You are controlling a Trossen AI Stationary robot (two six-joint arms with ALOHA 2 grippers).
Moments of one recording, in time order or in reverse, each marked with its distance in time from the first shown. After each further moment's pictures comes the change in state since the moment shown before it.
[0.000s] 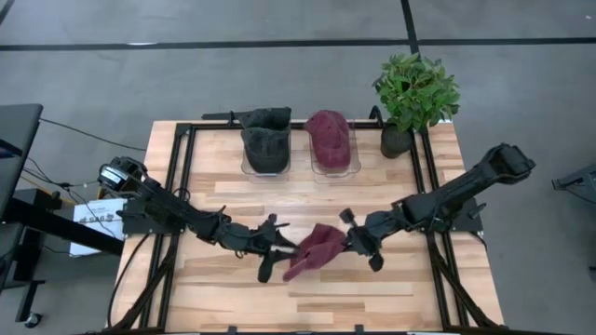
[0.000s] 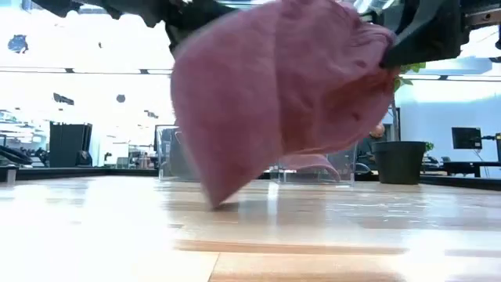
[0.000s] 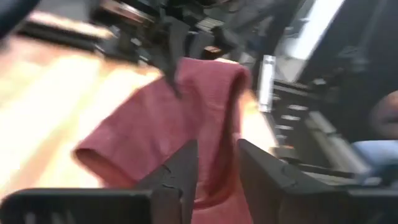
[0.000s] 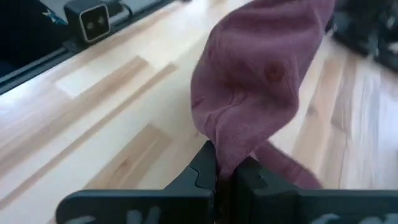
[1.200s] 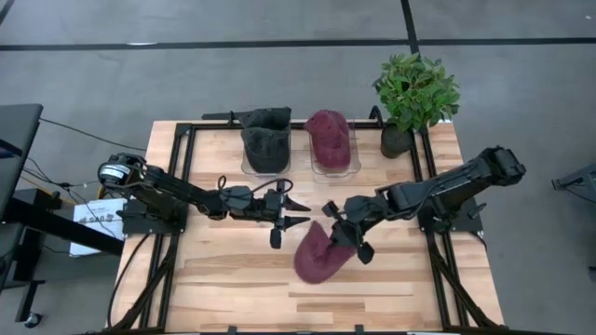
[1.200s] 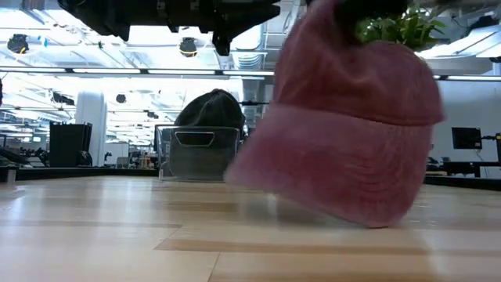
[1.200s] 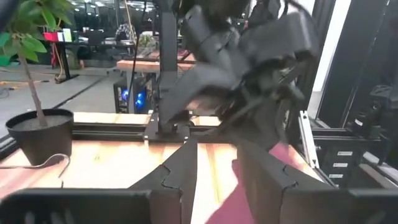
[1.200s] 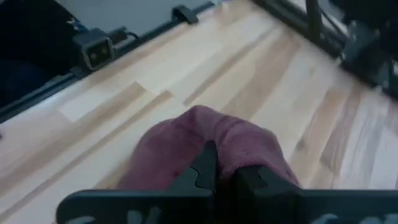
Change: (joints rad) left arm 0.265 -0.010 0.001 0.240 0.186 0.310; right arm -0.120 0.111 0.322 -0.273 -0.190 -0.122
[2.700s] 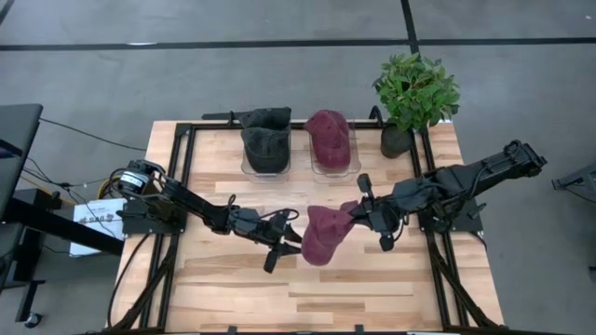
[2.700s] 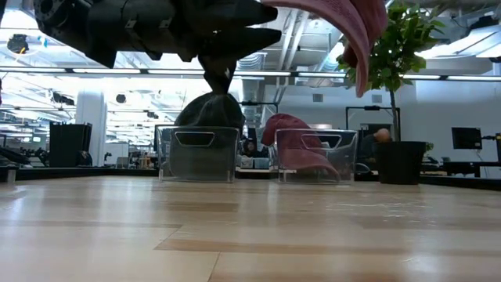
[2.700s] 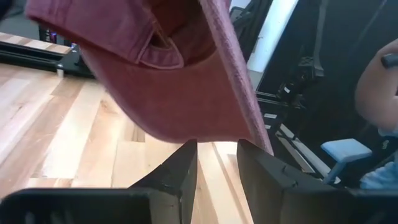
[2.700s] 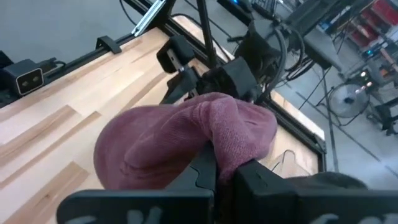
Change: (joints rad) left arm -0.115 0.171 -0.042 0.098 0.114 -0.235; right arm 0.098 -0.289 0.127 -0.218 0.373 -0.035
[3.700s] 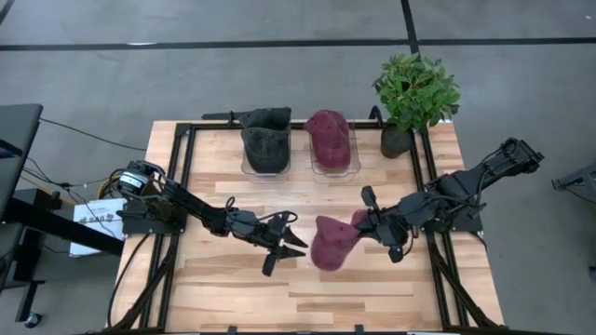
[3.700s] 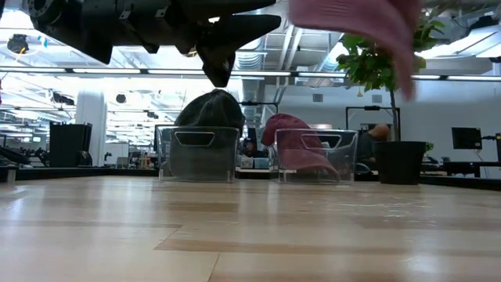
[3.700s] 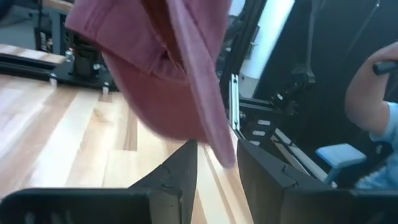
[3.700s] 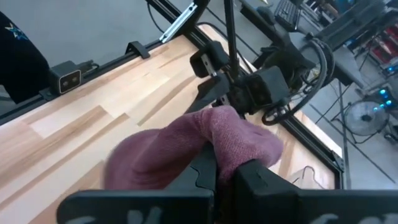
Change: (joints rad) left arm -0.023 -0.001 0.000 0.032 -0.017 0.002; right arm 0.114 -0.001 -0.002 -0.027 0.026 0.007
